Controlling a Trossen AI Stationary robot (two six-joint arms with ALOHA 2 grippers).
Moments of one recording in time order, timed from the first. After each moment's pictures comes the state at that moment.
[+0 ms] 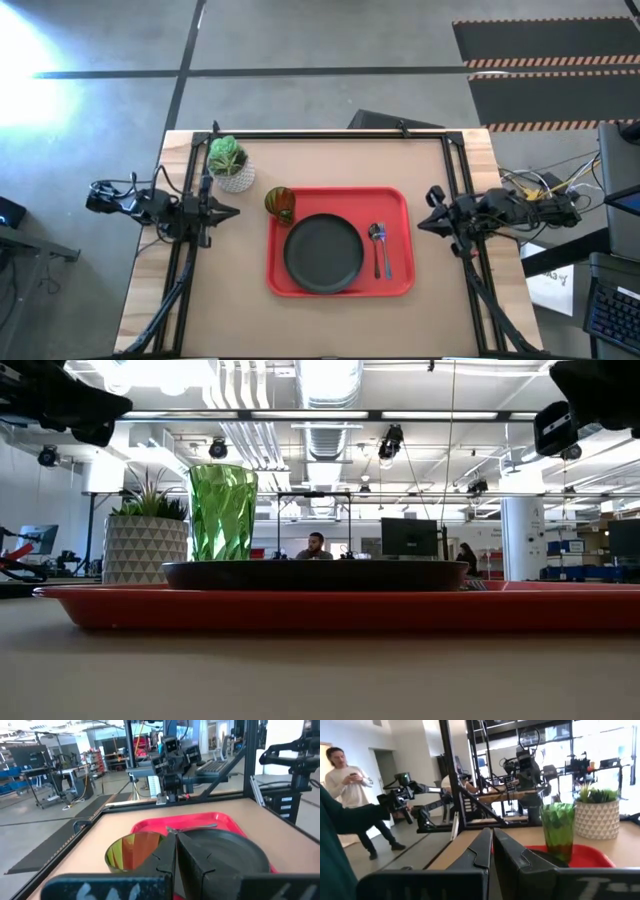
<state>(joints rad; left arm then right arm) -0.30 0.02 0.26 -0.29 -0.35 0.11 0.11 0.00 0.10 0.07 -0.17 0.18</state>
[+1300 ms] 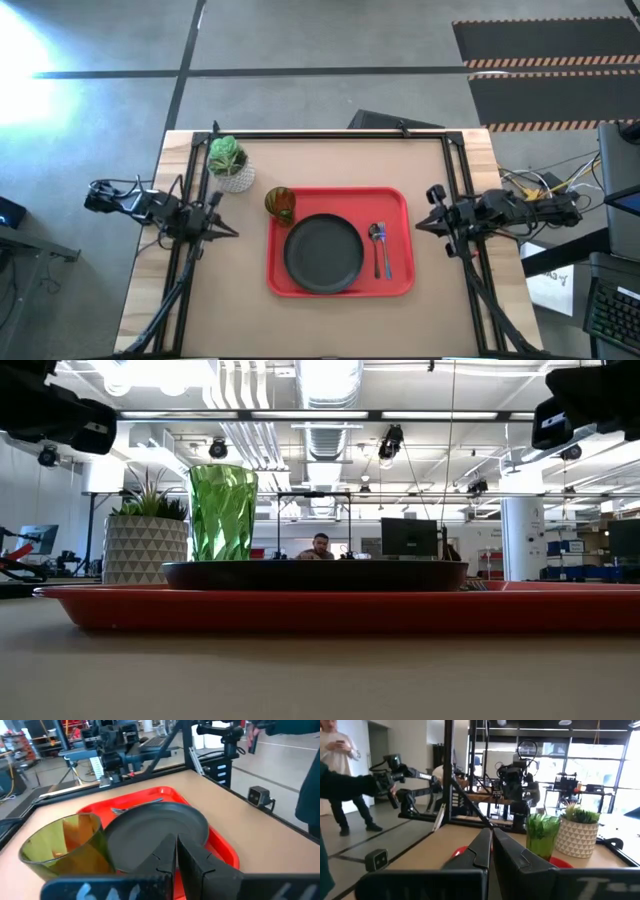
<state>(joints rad) -0.30 0.06 0.25 -0.40 -0.06 0.14 0.11 0.05 0.09 0.09 -0.16 -0.05</state>
